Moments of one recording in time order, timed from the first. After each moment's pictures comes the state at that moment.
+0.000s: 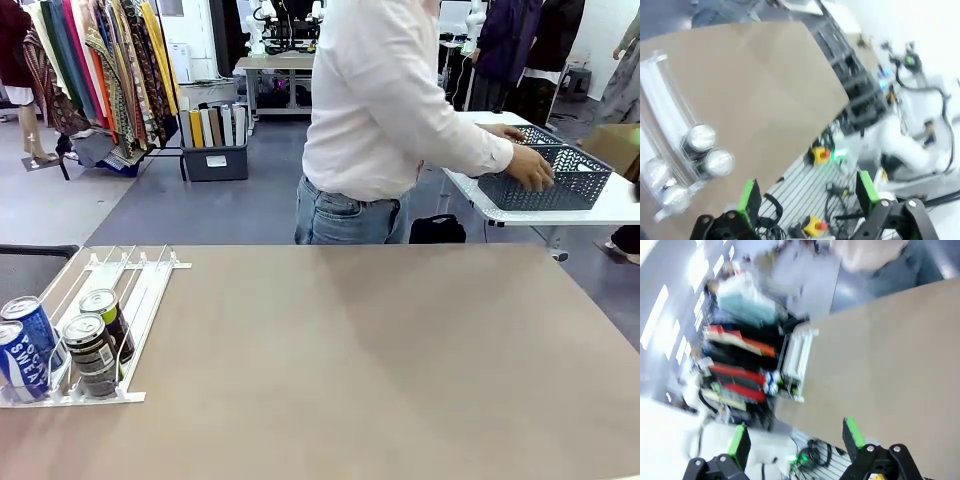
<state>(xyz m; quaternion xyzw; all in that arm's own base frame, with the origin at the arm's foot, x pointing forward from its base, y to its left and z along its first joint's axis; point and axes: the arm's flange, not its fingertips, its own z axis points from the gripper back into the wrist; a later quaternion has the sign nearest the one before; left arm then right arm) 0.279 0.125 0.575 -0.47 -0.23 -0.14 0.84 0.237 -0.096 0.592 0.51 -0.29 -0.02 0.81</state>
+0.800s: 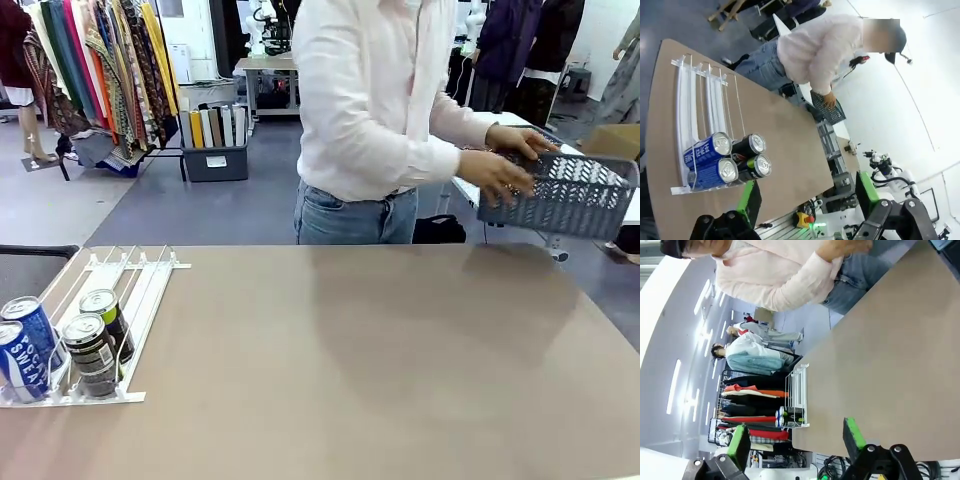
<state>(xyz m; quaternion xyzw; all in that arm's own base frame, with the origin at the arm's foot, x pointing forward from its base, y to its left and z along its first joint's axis) 0.196 0.260 0.511 -0.53 -0.34 0.08 0.77 0.199 -0.213 0.521 0.55 -0.30 -0.17 0.76</state>
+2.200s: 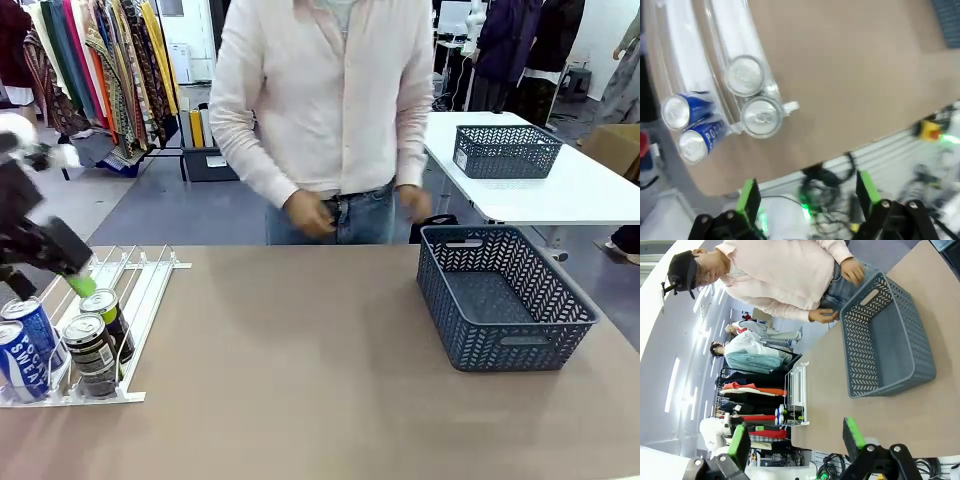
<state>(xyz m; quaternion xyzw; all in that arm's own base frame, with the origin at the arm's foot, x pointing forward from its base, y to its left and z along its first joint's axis) 0.299 -0.081 0.531 -0.06 -0.07 -0.12 0.99 0.195 -0.208 0.529 0.55 -0.30 -0.17 0.76</state>
